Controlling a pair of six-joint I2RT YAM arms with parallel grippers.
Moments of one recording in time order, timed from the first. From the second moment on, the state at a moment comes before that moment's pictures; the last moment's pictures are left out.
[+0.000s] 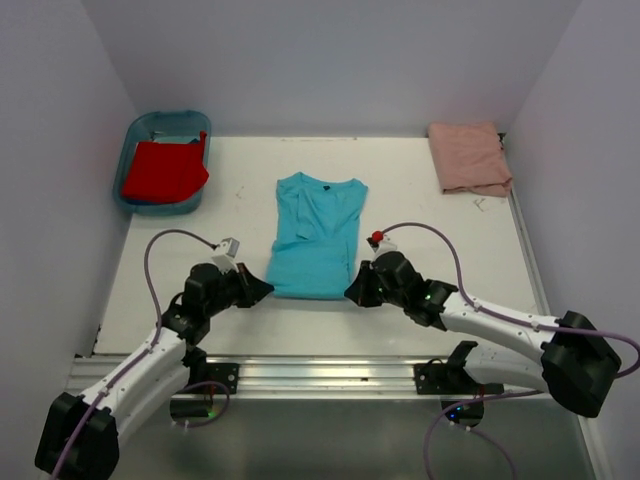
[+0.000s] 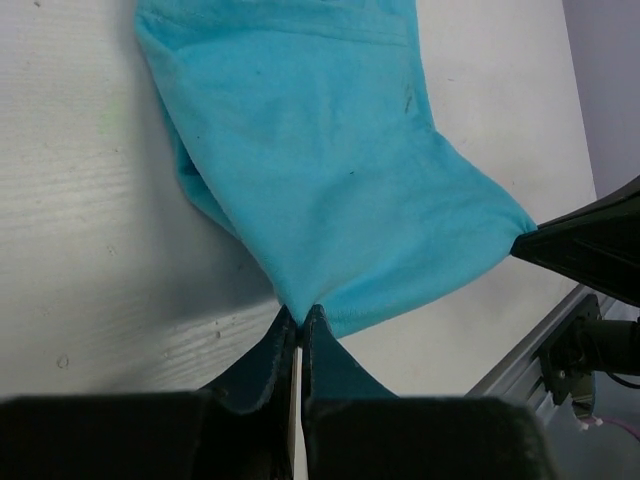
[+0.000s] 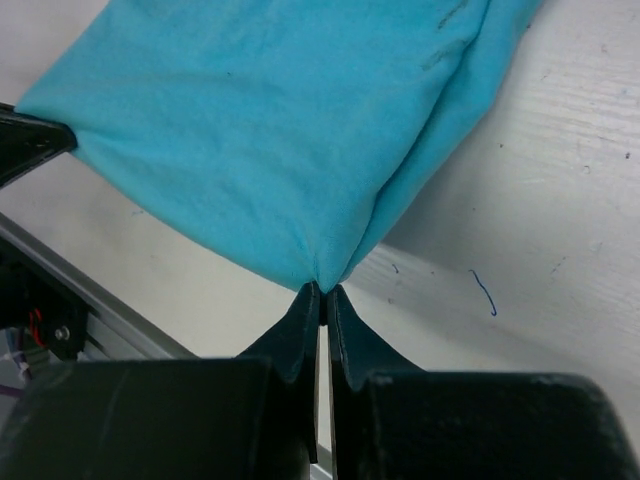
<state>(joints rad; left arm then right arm) -0.38 0.72 0.17 0.07 0.31 -0.65 0.86 1.12 0.51 -0.06 0.04 0.76</state>
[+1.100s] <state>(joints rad) -0.33 1.68 1.16 0.18 0.11 -0.45 0.53 1.76 1.36 -0.17 0.32 0.40</state>
